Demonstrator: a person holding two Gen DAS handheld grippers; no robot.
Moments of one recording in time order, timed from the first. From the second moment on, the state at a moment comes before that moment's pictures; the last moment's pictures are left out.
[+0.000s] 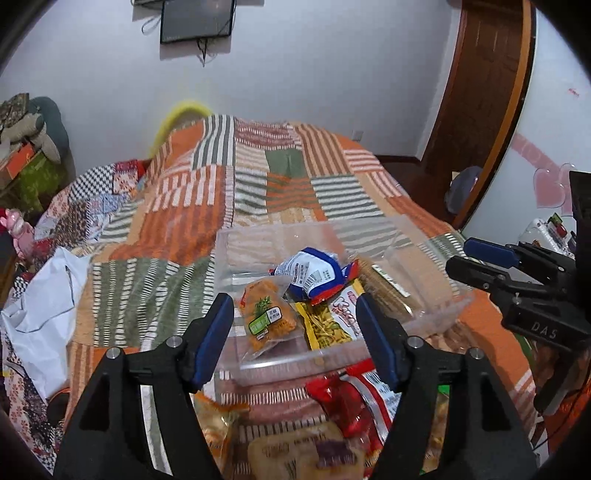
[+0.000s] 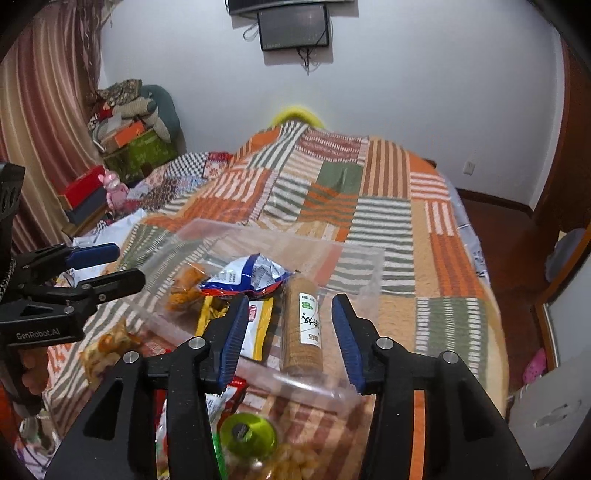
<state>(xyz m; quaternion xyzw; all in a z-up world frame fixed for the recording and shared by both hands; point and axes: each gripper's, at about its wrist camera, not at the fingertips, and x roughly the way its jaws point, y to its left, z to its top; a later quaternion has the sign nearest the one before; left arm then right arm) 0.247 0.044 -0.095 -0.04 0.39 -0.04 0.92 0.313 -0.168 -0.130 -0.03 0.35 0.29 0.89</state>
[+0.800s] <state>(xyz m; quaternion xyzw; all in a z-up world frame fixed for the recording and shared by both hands) 0.140 0.051 -0.109 -0.05 0.41 -0.03 0.91 0.240 -0.218 -0.169 -0.04 0.39 0.25 0.89</state>
